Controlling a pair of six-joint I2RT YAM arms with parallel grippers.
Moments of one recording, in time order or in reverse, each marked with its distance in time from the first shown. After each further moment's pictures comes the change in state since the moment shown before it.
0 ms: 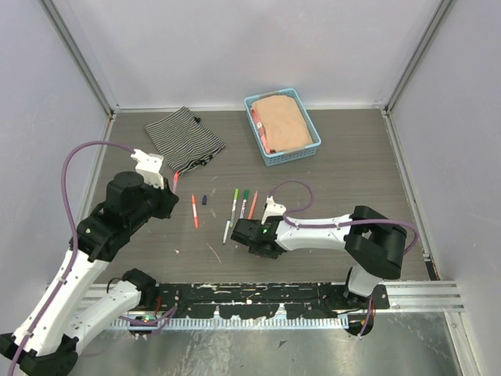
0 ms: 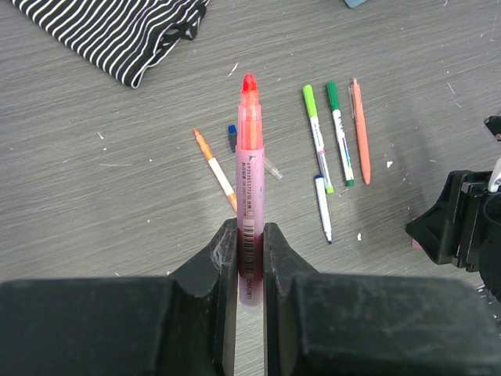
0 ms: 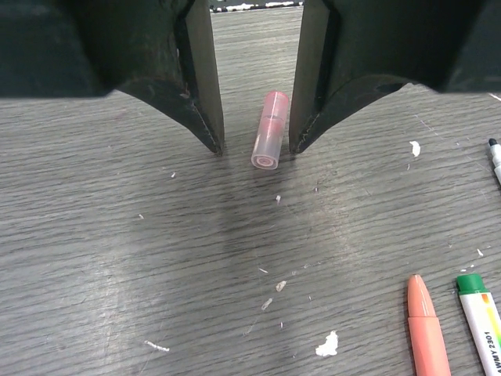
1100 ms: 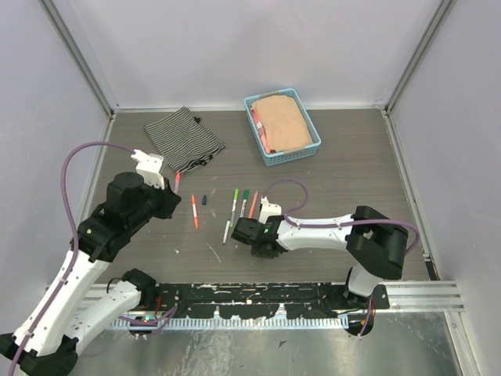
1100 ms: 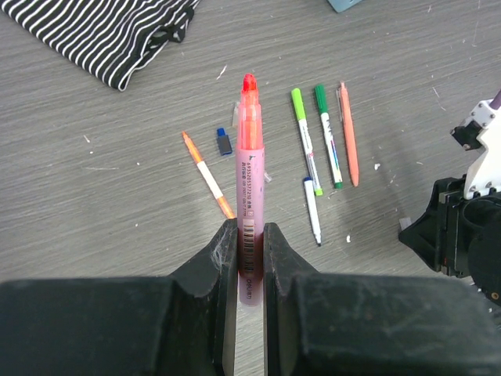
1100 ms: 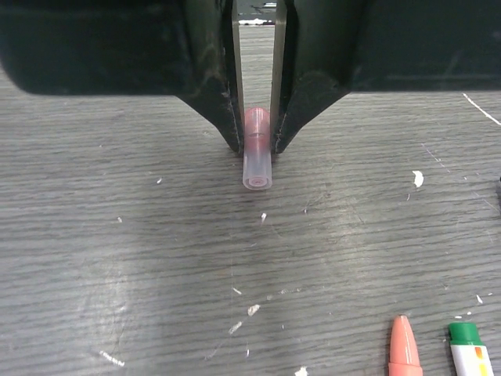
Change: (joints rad) left arm 0.000 -0.015 -0.015 0.022 0.024 -0.016; right arm -0.007 -0.003 0.001 0.019 -0.067 -0.111
